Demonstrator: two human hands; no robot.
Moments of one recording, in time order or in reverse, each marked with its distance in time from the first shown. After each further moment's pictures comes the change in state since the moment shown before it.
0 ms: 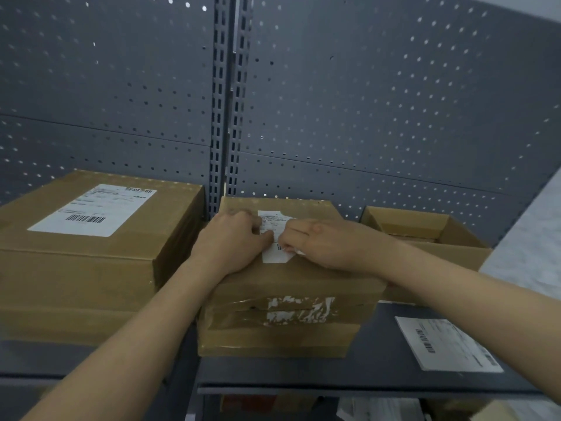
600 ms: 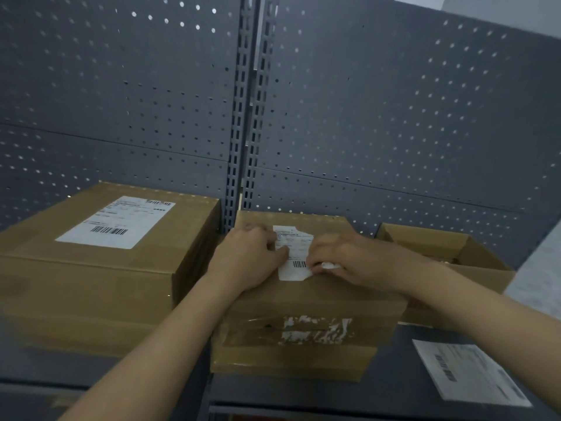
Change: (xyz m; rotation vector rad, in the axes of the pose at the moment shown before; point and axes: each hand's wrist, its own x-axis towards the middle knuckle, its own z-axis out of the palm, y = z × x) left_hand -0.002 -0.001 -0.001 -0.045 0.002 0.001; right_hand -0.007 0.014 0.000 0.269 0.018 0.050
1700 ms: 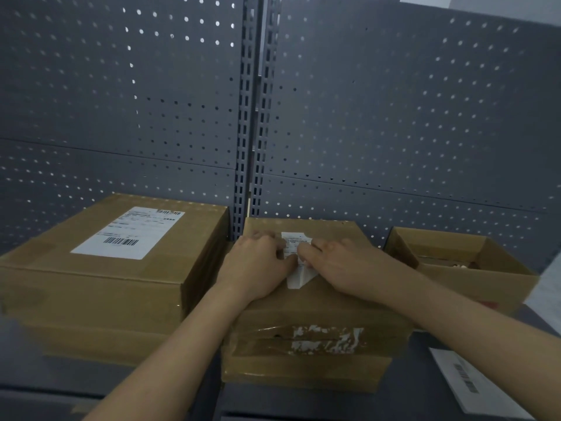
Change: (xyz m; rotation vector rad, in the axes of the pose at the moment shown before) left_hand -0.004 0.006 -0.003 0.015 0.017 0.028; right_hand 0.027 -0.018 0.012 -0.394 -0.041 0.111
